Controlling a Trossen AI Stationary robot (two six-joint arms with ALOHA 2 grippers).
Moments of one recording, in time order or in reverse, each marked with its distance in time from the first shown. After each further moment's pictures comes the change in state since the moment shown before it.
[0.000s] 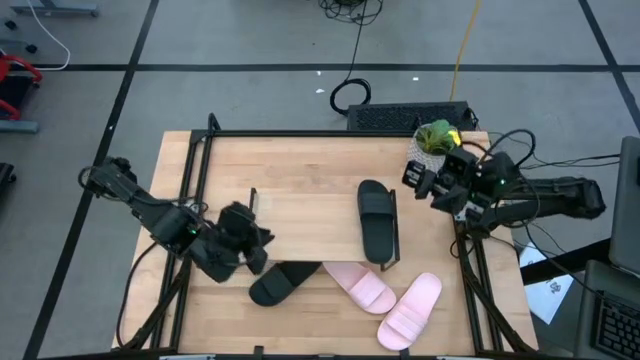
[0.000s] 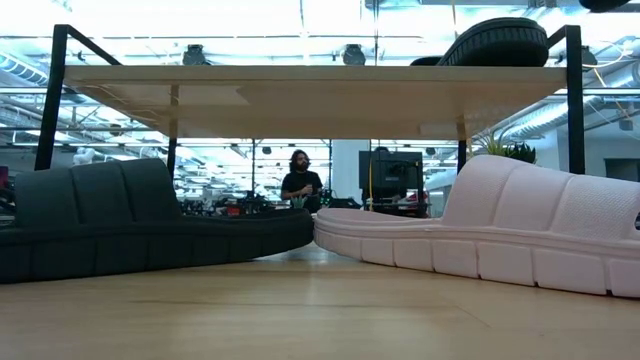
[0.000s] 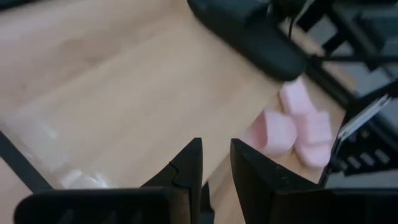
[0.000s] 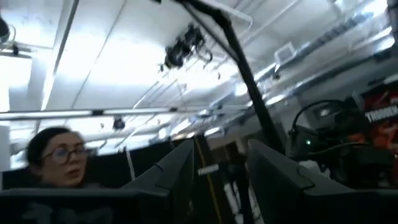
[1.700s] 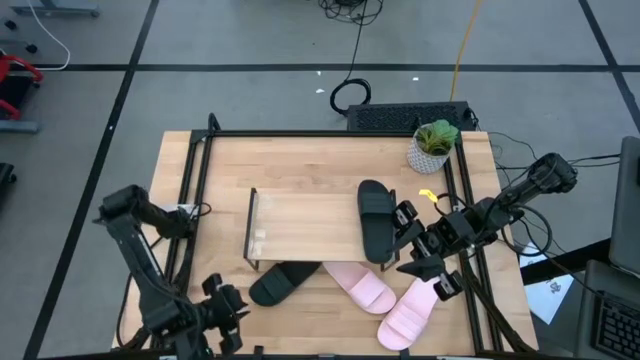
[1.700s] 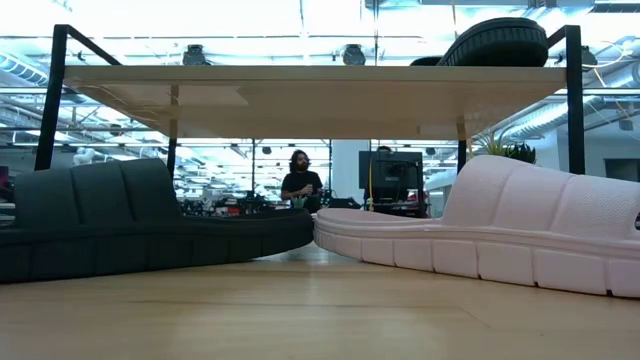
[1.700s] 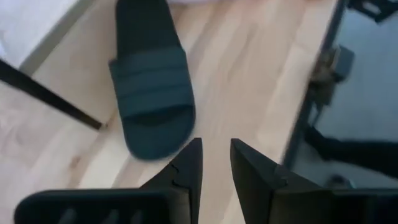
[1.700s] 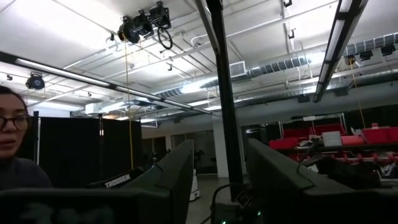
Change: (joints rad) left arm -0.433 0.347 0.001 -0.059 0.087 -0.235; right arm 0.622 0.324 0.343 -0.218 0.671 -0.766
